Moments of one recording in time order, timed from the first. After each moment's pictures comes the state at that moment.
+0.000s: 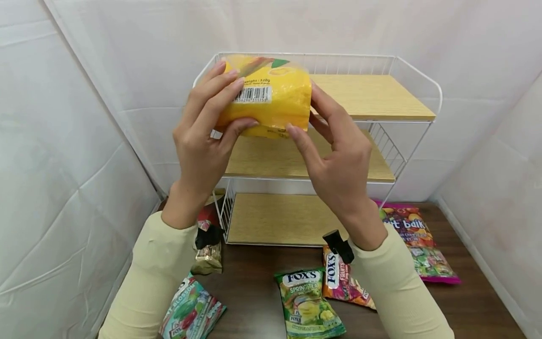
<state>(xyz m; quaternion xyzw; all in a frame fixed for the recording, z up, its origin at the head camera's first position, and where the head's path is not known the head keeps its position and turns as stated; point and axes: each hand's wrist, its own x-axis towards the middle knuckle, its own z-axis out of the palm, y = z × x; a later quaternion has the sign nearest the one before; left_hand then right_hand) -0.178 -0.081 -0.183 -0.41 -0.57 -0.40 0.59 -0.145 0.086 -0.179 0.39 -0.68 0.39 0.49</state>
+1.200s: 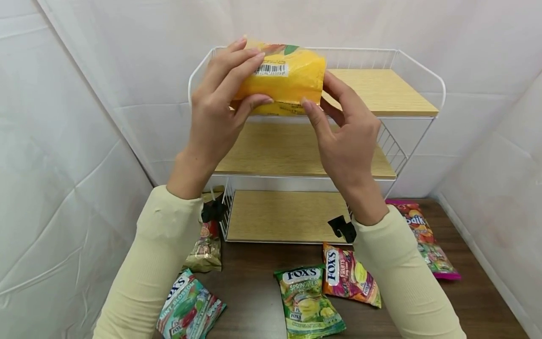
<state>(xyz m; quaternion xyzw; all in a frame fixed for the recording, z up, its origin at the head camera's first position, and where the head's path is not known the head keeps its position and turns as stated) -0.217 -0.081 -0.167 -0.45 -0.62 -0.31 0.56 -0.167 0.093 -0.175 0.29 -0.70 0.46 0.46</state>
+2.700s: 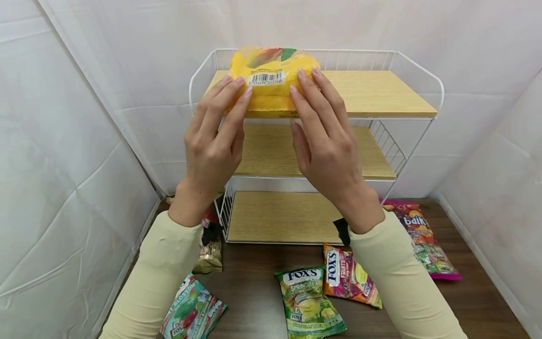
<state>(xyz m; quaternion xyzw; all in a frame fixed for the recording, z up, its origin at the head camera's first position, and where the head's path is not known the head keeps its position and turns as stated) -0.192 -0.081 -0.199 -0.36 -0.62 -0.21 0.67 -0.174 0.090 -0.188 0.42 -0.68 0.21 0.56</state>
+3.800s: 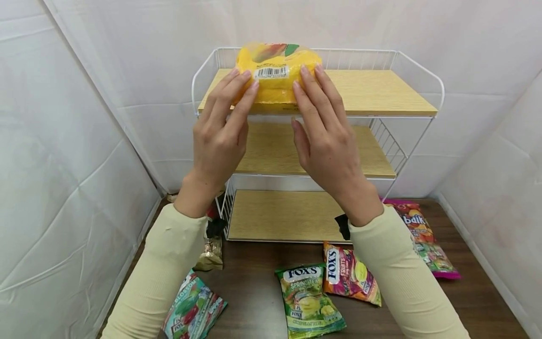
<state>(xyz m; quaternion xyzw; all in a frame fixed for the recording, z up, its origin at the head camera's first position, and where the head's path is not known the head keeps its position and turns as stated) -0.209 -0.079 -0.201 -0.37 -0.65 -0.21 0.63 -0.189 0.095 -0.191 0.41 -0.71 0.19 0.55</state>
